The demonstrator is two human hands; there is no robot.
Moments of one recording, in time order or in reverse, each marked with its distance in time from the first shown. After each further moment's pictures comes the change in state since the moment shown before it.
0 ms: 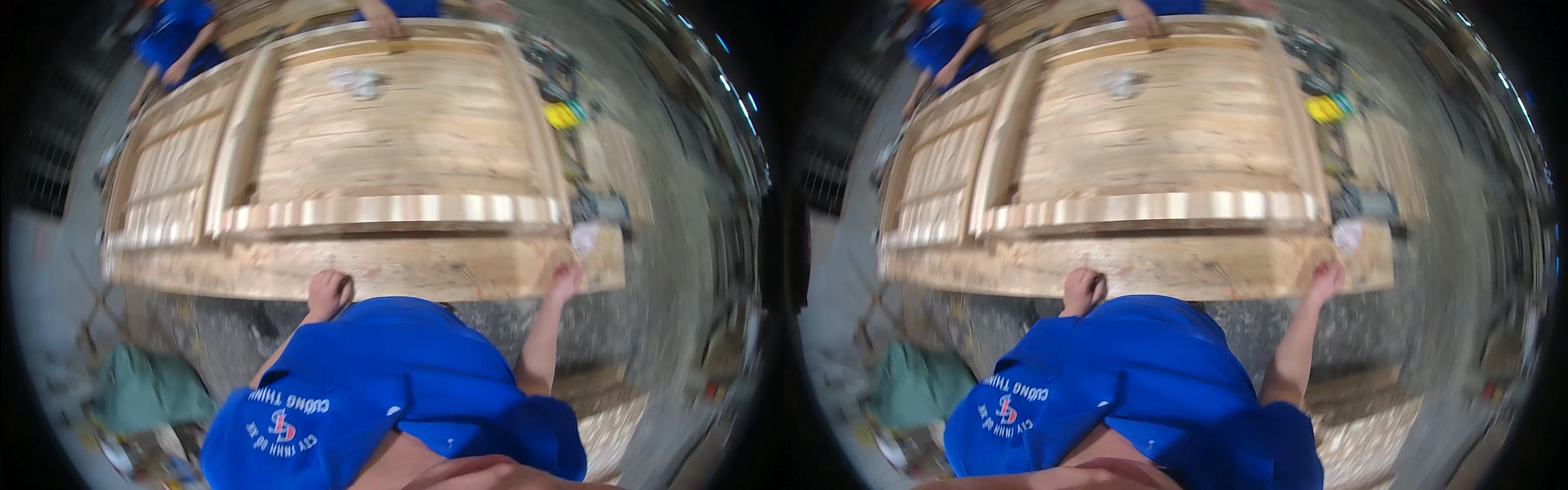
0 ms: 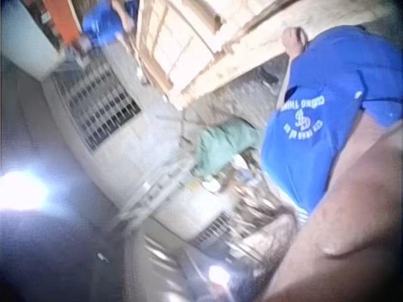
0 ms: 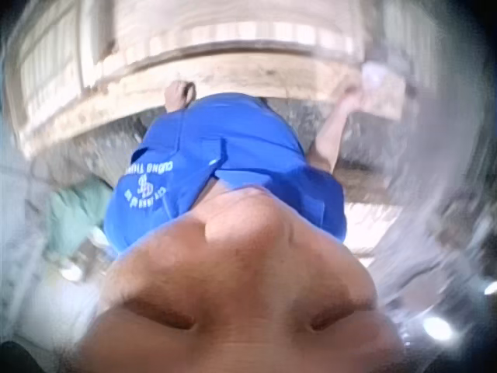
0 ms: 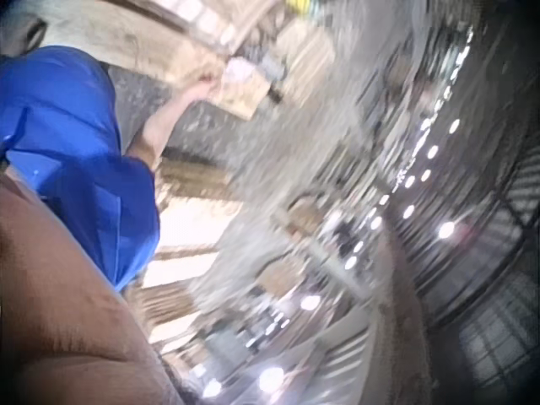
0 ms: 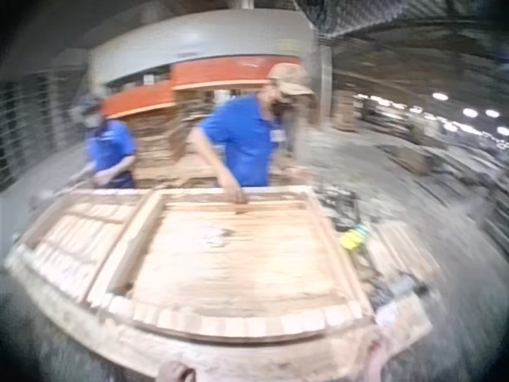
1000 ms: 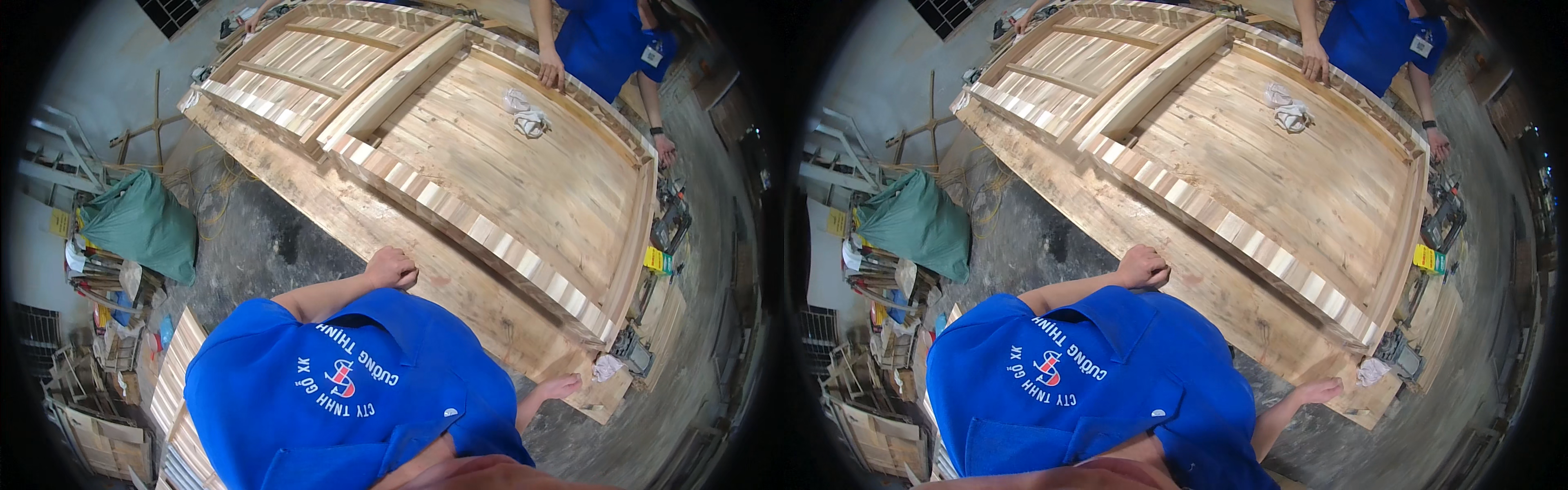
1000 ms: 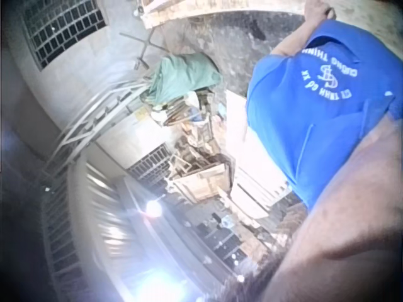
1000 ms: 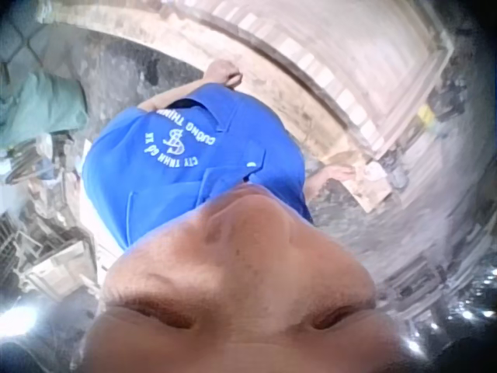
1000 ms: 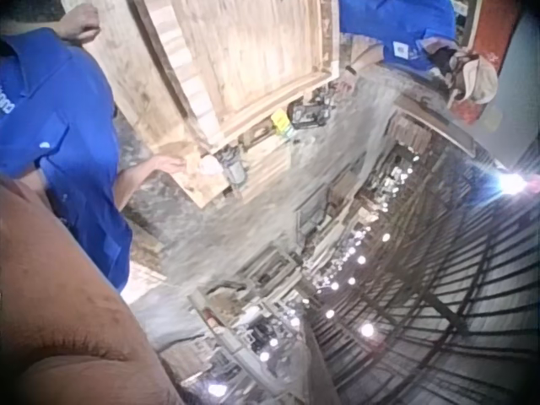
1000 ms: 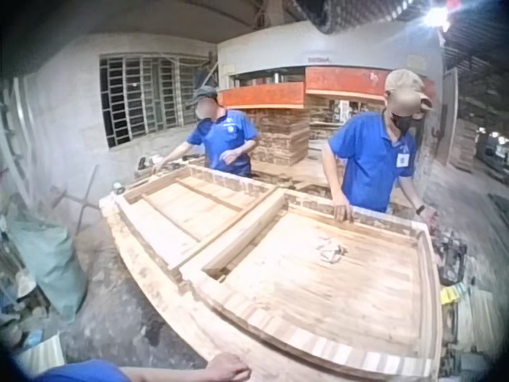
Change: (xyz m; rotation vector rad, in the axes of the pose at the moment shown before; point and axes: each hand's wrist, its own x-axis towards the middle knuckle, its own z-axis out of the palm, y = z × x) left_hand -0.005 -0.004 -0.007 0.086 0.012 -0.075; right_hand -0.045 0.013 0.018 -0.630 0.001 -0.479
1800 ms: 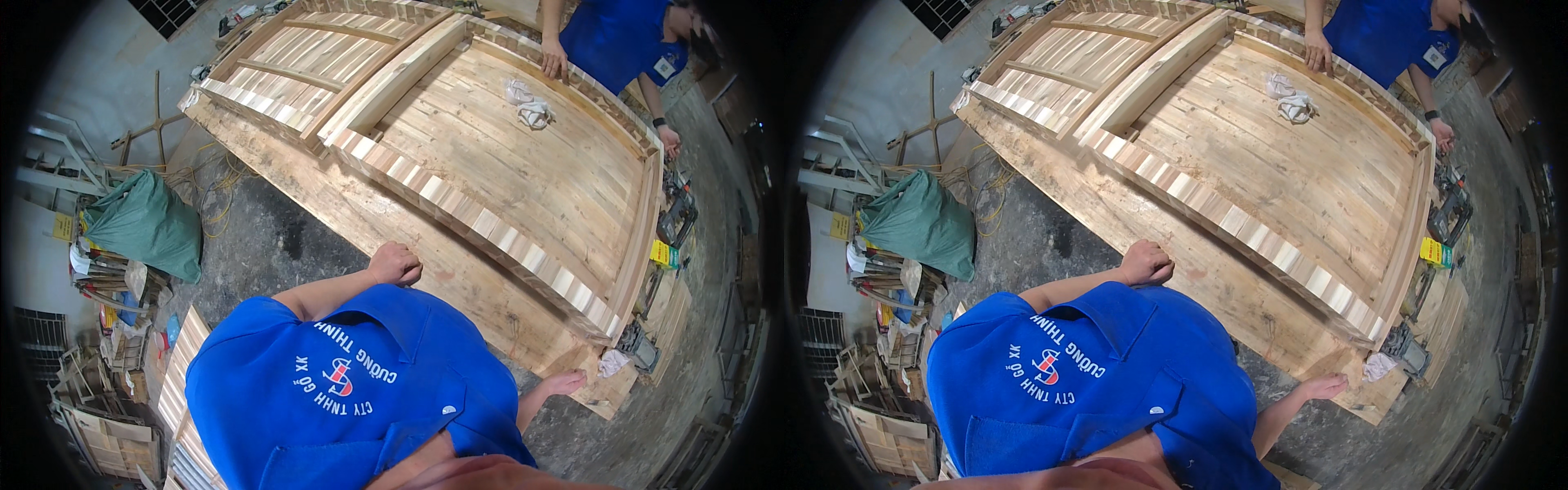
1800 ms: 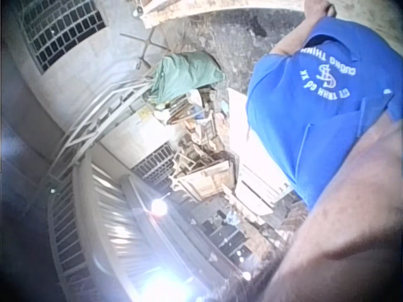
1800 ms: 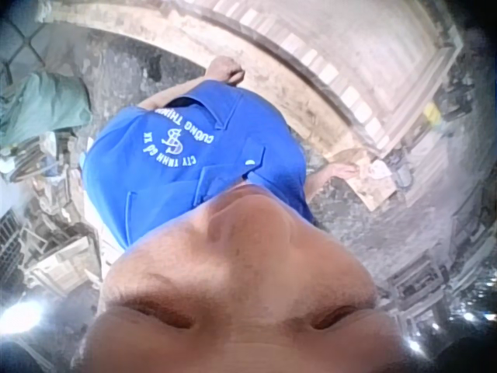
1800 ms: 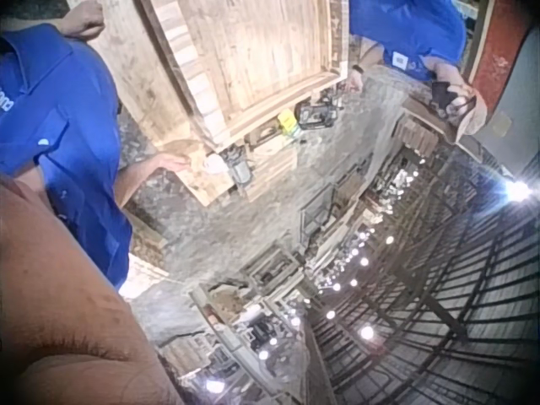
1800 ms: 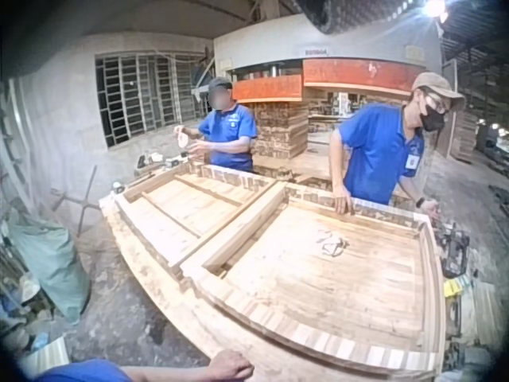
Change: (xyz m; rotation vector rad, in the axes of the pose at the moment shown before) left_hand 0.002 0.003 -0.001 -0.021 0.020 0.011; right_hand -0.004 -0.013 0.004 0.211 0.074 0.101
